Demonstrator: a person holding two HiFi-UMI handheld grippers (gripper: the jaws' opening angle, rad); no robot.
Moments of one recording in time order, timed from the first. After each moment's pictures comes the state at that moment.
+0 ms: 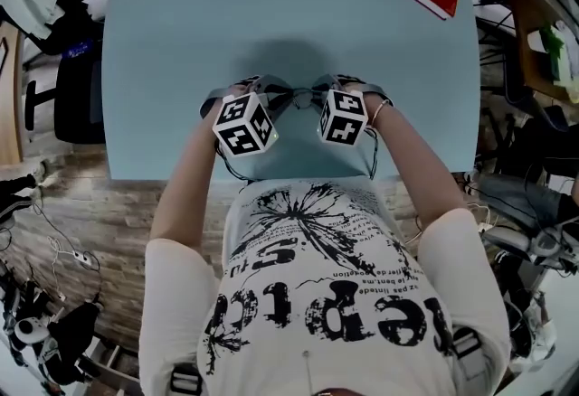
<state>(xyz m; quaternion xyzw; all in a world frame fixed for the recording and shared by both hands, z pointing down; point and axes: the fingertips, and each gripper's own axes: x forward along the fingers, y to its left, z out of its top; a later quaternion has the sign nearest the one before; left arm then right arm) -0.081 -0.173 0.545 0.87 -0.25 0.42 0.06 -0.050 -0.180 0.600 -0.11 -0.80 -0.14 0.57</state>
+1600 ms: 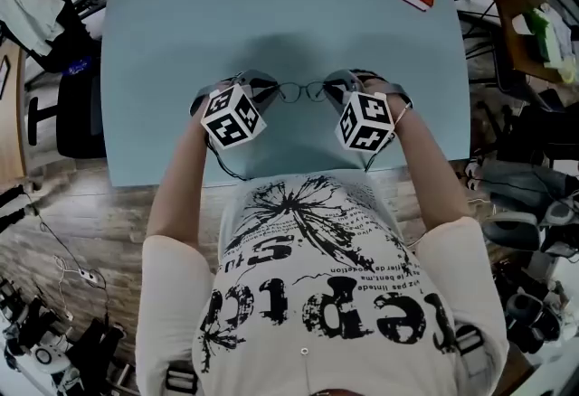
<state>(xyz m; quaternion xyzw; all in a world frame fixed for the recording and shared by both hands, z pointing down) -0.087 -0.171 0.532 0.86 -0.28 0.42 0.06 -0.008 -0.195 0.522 -0.02 -0.83 -0.22 0.52</state>
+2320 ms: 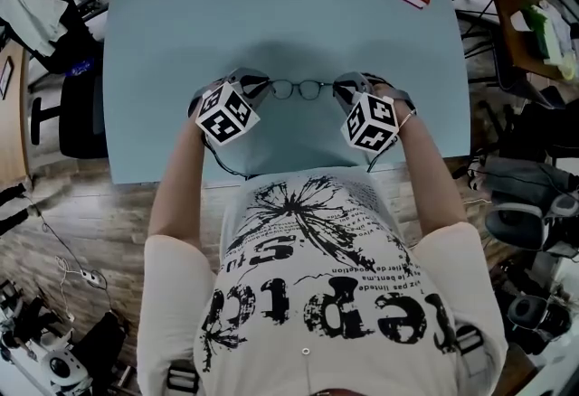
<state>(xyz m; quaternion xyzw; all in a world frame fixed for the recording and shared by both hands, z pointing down) -0.100 -0.171 0.535 0.85 -0.33 0.40 0.08 0.026 -0.198 0.531 0.04 -0.83 -0.19 0.52</state>
